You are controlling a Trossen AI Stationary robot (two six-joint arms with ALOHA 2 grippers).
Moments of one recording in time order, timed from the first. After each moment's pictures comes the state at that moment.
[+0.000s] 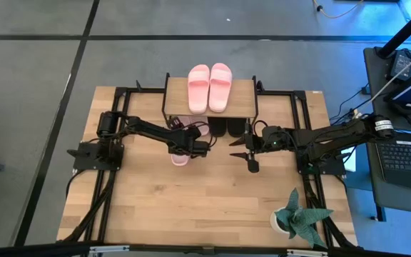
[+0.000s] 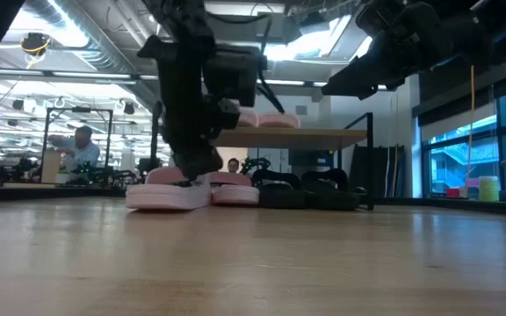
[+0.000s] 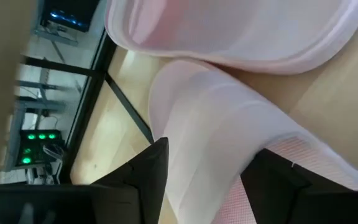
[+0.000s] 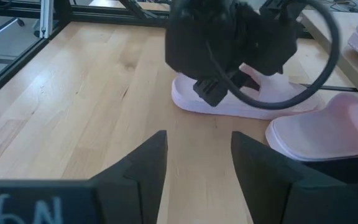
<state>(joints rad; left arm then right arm) 0.02 1.95 1.26 -0.92 -0.83 -0.57 0.02 1.17 0.54 0.25 -0.01 -0.06</state>
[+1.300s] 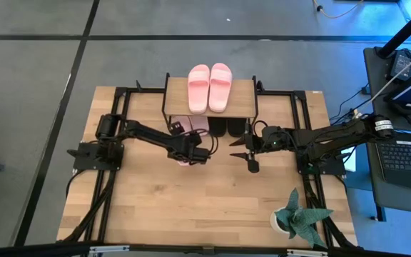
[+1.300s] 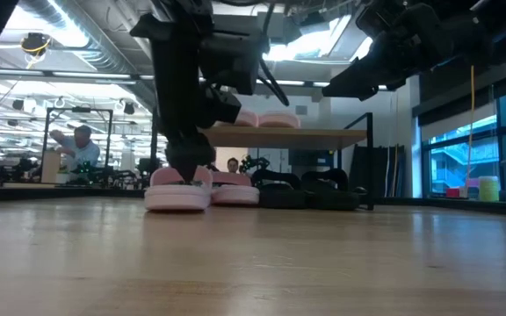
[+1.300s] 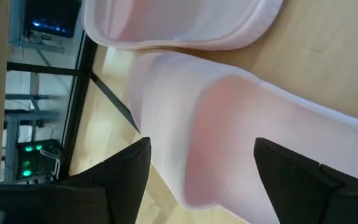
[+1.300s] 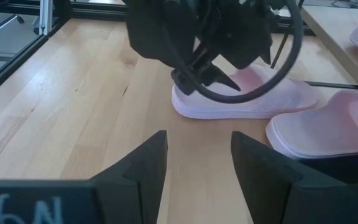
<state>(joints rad) -0.06 1.95 1.31 -1.03 -0.76 -0.57 0.02 1.17 0.54 0.24 -0.01 -0.06</state>
